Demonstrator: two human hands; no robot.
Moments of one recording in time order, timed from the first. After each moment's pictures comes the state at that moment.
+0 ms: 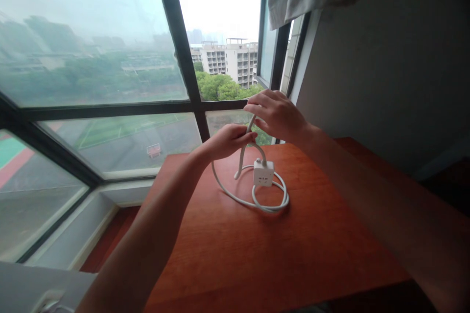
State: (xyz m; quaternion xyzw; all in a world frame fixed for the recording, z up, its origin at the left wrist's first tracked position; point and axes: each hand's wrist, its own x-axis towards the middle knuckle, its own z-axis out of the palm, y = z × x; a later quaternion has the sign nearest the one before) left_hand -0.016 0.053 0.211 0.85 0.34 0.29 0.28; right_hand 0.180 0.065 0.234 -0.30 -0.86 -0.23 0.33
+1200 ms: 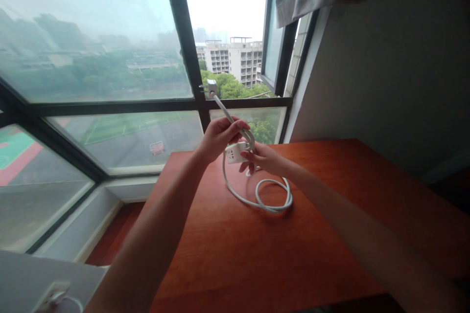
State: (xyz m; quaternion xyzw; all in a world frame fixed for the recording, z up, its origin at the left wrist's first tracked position) left_hand -0.030 0.053 0.193 0.68 0.25 0.53 0.43; right_hand 0.143 0.050 0.135 -0.27 -0.73 0.53 0.33
